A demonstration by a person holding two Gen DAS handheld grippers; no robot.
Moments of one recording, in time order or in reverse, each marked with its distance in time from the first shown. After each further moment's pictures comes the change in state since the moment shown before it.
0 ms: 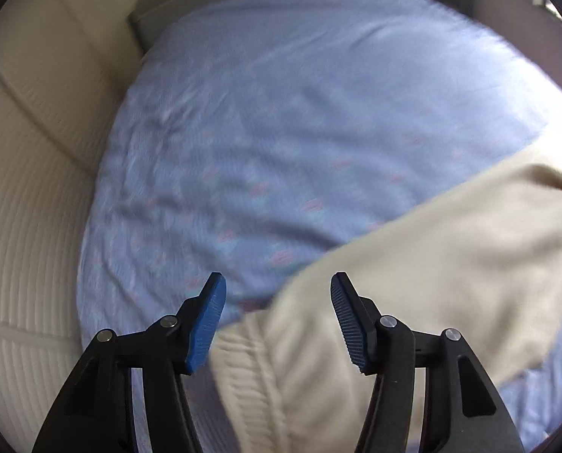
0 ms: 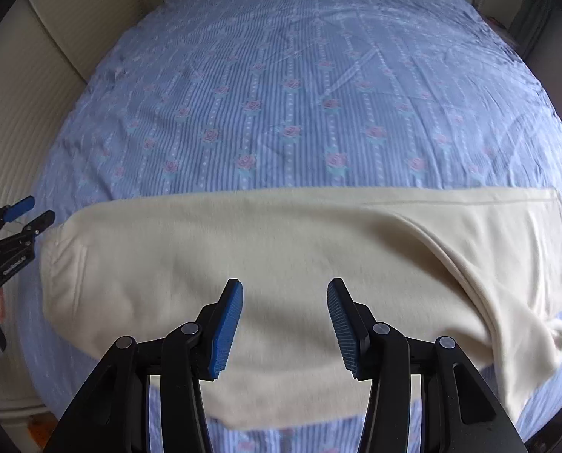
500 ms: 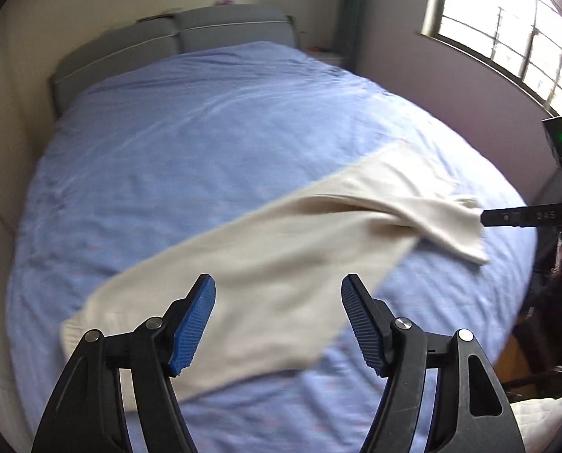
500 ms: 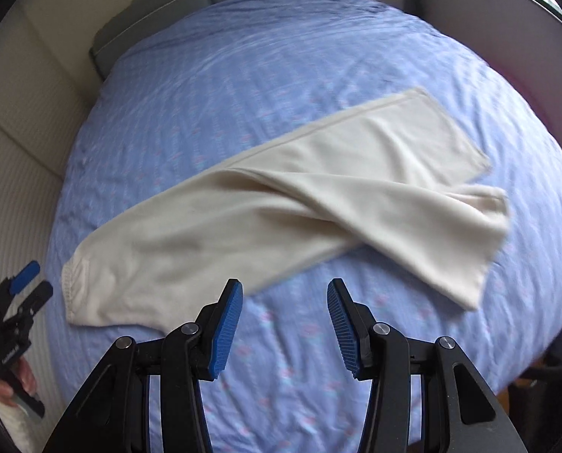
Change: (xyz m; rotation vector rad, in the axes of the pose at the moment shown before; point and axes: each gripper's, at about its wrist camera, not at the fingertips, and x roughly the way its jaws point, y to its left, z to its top) left arm -0.160 -0.204 -0.022 0.093 -0.195 -0.347; right arm -0.144 -0.178 -0.172 0.364 -0.146 -0.022
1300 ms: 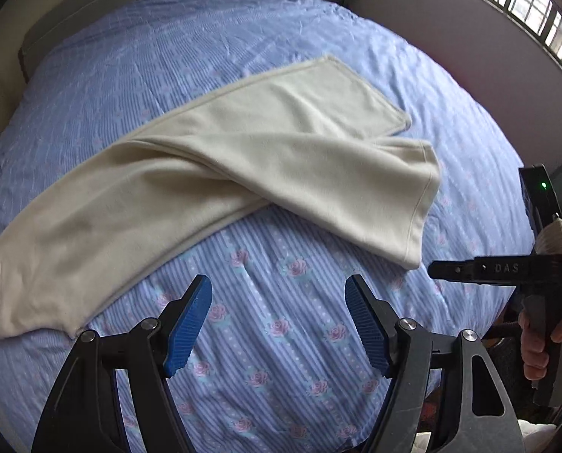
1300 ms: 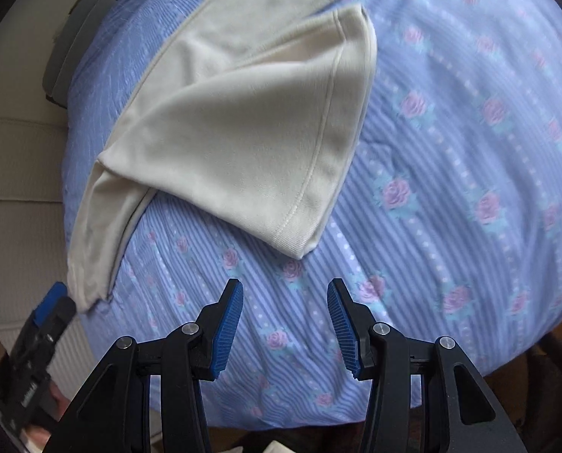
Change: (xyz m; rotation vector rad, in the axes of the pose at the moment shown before) left arm 0.145 -0.294 0.013 -0.054 0.273 0.056; right arm 0.101 -0.285 -0.052 0.307 0.314 0.259
